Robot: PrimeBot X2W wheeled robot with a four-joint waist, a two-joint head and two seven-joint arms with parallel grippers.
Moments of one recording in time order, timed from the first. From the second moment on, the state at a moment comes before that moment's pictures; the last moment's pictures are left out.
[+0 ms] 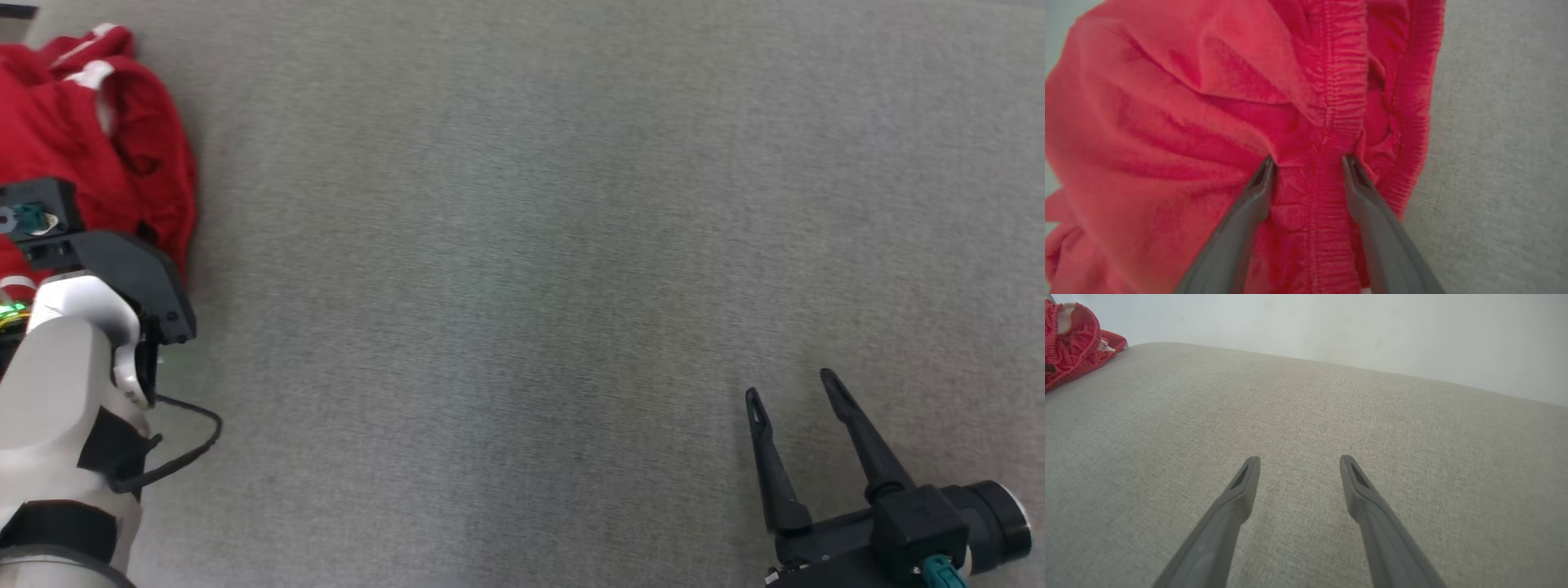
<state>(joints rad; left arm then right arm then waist) -0.96 0.27 -0.04 1.07 -0.26 0.03 0.11 0.07 -0.06 0.05 -0.22 -0.11 0.13 -0.06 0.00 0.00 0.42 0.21</state>
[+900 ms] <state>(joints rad) -1.03 0.34 -0.17 0.86 -0.22 -0.10 0.13 0.07 -0.05 0.04 0.09 0.09 0.13 -0.23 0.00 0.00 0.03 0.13</state>
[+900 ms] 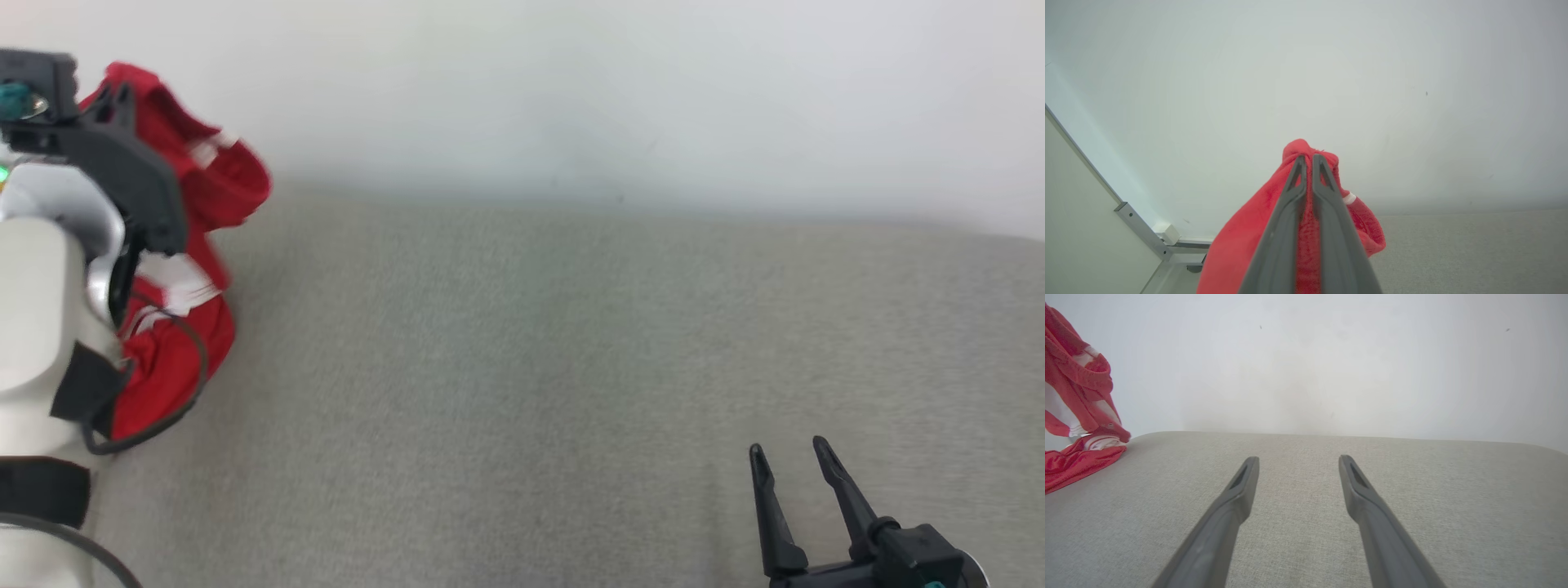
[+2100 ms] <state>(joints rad) -0.47 0.05 -0.46 0.64 -0.43 -0.08 -0.06 0.10 -0.05 0.08 0.04 0.07 0.13 -0.16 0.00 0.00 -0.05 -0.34</state>
